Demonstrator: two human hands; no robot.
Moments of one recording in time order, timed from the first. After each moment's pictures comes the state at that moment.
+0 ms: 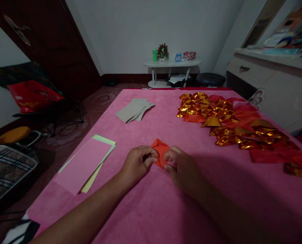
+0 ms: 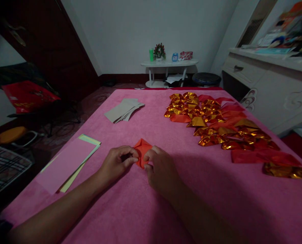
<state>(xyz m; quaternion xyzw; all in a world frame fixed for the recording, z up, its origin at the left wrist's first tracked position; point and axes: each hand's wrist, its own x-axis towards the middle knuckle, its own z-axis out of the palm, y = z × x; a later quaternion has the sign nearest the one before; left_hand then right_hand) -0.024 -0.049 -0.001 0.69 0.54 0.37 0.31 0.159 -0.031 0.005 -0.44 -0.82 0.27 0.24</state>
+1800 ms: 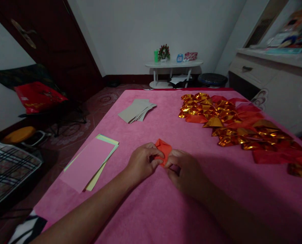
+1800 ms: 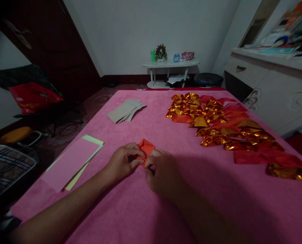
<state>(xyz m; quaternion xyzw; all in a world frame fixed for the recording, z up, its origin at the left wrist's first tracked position) -0.021 -0.043 0.001 0.75 0.54 0.29 0.26 0.160 -0.035 0.010 -0.39 -0.85 0.25 0.26</state>
